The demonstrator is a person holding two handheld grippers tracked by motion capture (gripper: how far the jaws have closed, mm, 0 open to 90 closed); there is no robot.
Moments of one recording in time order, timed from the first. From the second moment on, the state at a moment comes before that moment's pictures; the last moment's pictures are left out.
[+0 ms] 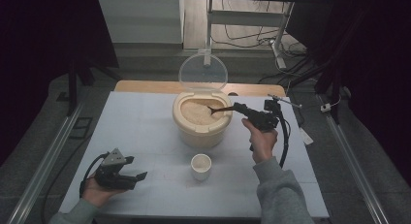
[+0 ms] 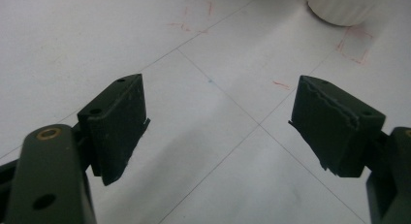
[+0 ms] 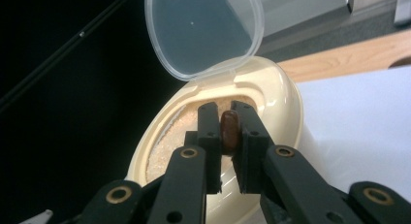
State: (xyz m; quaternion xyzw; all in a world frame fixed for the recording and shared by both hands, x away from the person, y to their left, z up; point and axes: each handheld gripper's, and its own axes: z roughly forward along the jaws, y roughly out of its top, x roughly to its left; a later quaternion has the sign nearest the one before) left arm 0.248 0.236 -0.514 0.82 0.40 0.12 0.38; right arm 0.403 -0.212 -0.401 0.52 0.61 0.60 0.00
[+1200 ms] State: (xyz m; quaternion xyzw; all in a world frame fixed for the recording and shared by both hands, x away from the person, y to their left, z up) left arm 0.249 0.233 -0.515 0.83 0.39 0.13 0.38; right arm 0.405 -0.240 -0.413 0.58 0.51 0.63 -0.11
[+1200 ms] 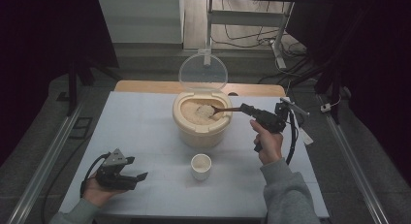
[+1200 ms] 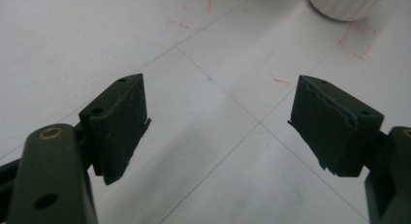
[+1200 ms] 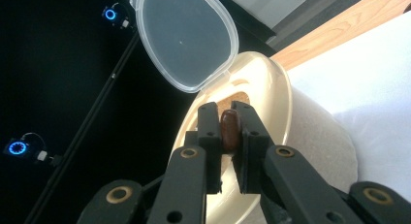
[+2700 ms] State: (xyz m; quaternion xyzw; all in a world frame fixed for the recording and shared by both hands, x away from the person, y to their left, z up) left arm 0.248 0.233 -0.514 0.83 0.39 0.13 0.38; right arm 0.374 -0.256 -0.402 0.56 0.51 0.63 -0.14
